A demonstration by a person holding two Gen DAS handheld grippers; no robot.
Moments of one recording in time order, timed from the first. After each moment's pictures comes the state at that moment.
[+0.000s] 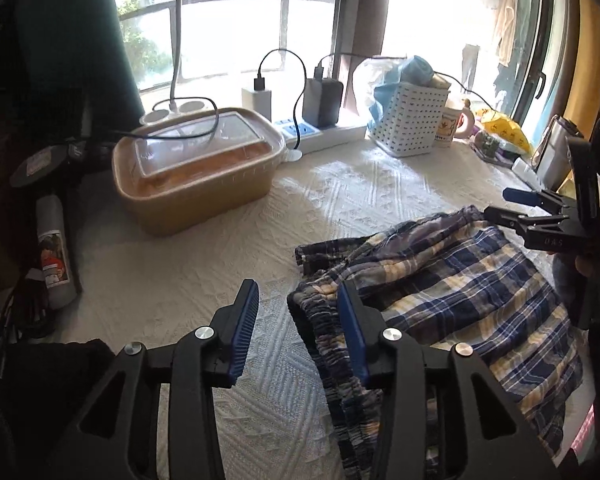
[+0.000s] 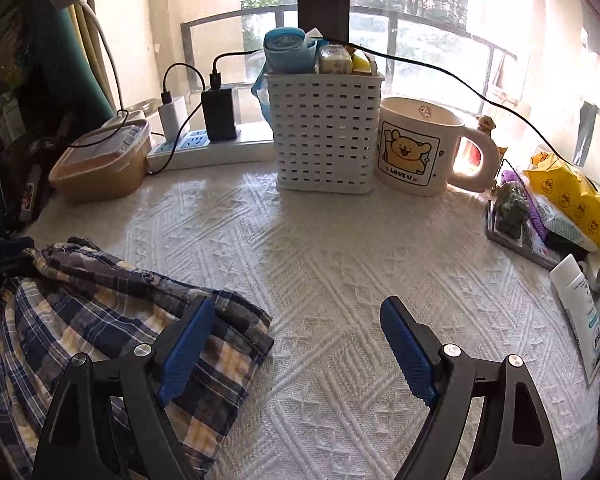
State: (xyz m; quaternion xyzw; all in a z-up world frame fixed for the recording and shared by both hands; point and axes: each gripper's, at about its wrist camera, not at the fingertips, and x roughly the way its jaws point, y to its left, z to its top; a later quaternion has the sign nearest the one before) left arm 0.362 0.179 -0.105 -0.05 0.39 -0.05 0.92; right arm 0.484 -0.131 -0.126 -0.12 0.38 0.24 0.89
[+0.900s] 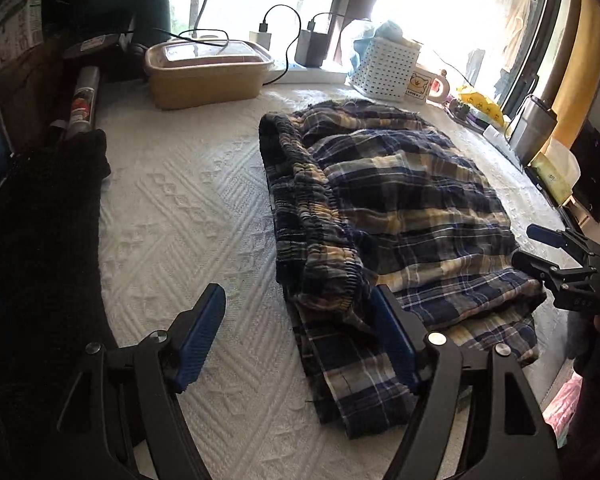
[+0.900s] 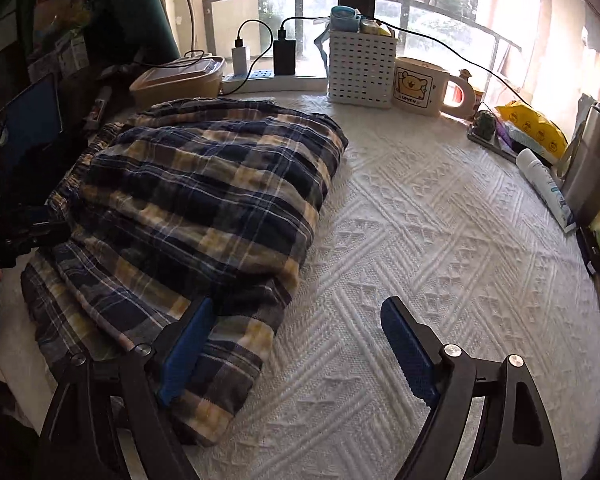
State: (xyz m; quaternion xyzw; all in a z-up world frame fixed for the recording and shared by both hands) left arm 0.245 0.148 -0.140 -0.11 0.42 -0.05 0.90; right arm 0.310 -0.174 -0.137 -0.15 0.41 0.24 0.87
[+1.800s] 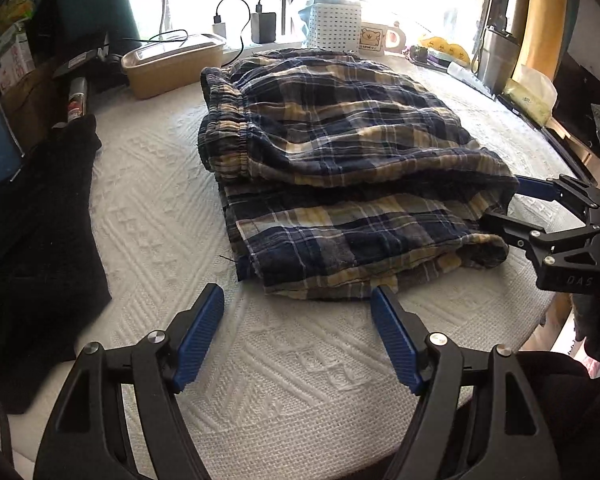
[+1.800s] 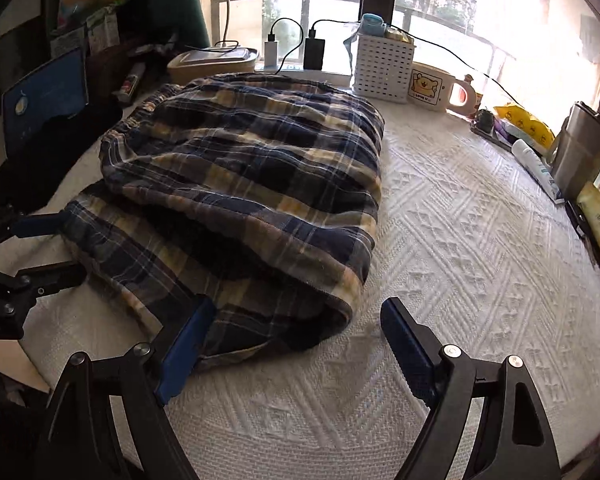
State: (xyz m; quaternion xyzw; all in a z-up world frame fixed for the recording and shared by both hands) left arm 0.182 0.092 -0.153 -0.03 0.45 -0.06 0.89; right arm 0.231 -0.155 -0.152 -0.16 0.39 0.24 0.87
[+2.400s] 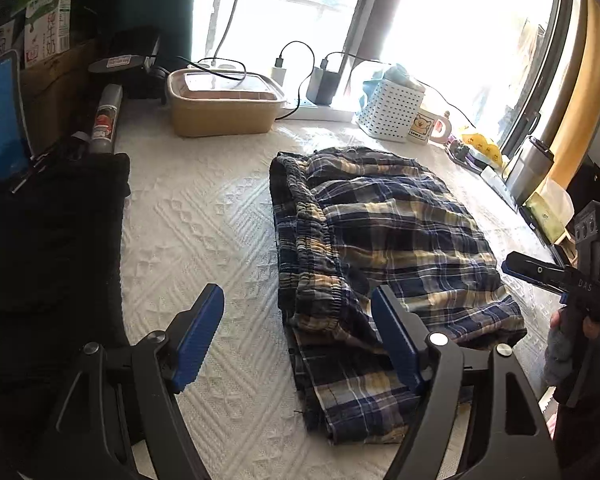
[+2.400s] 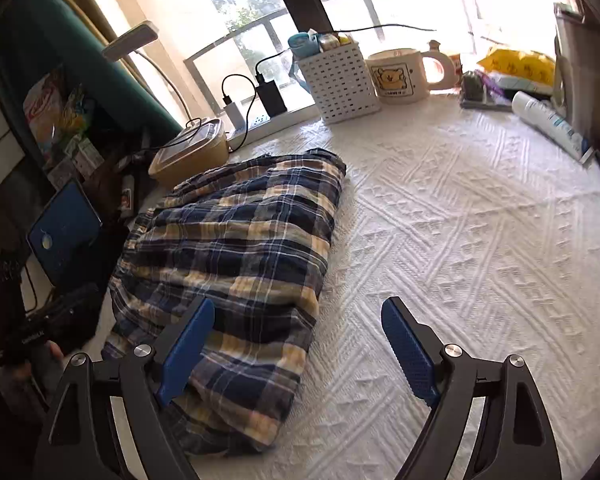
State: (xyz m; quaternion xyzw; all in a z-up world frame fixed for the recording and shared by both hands) left arm 0.242 0.155 -0.120 -0.15 0.39 -0.03 0.91; right arm 0.338 -0.201 -0.123 0.08 0.43 0.30 0.85
